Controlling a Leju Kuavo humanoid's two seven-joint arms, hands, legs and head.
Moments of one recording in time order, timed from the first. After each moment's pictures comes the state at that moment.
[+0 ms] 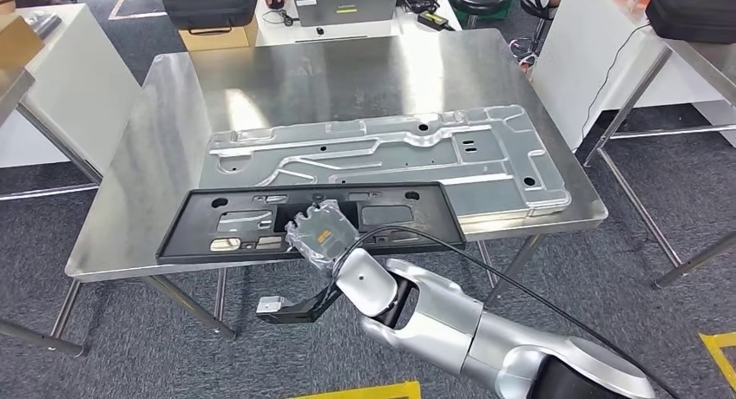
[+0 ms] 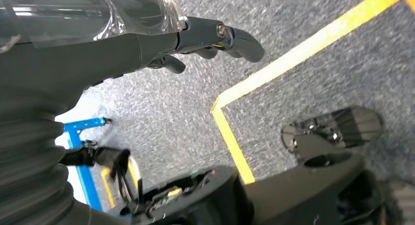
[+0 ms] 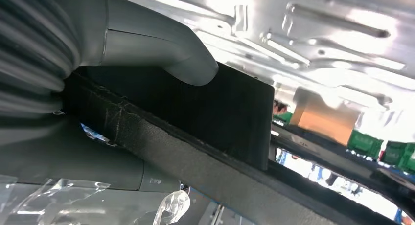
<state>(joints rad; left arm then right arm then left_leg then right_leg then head) -0.18 -0.02 -1.26 -0.23 0.79 0.29 0.10 -0.84 0.07 1.47 -1.17 1.10 0.15 0.13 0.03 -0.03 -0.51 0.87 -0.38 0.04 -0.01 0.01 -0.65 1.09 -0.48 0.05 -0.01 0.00</state>
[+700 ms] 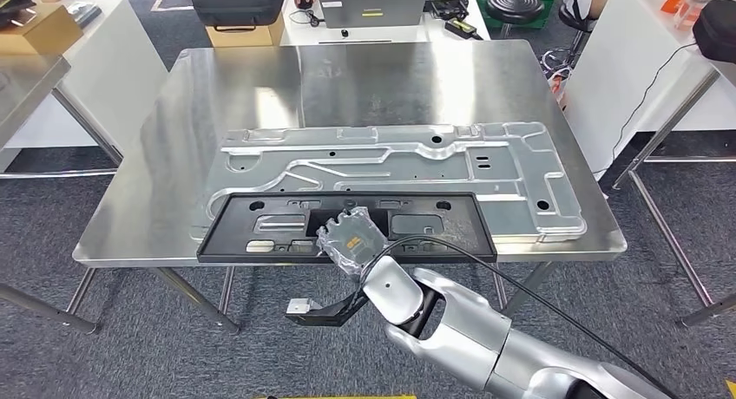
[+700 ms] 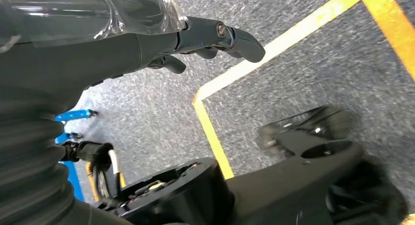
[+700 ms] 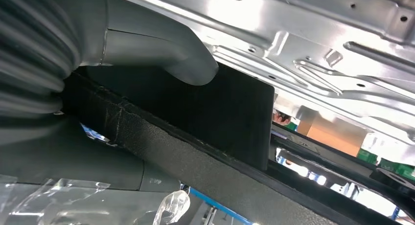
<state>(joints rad) -0.19 -0.02 -1.26 -0.23 0.79 0.30 0.10 -0.84 0.06 1.49 -1.17 1.11 0.17 0.11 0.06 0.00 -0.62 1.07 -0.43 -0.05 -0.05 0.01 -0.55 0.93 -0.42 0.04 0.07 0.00</state>
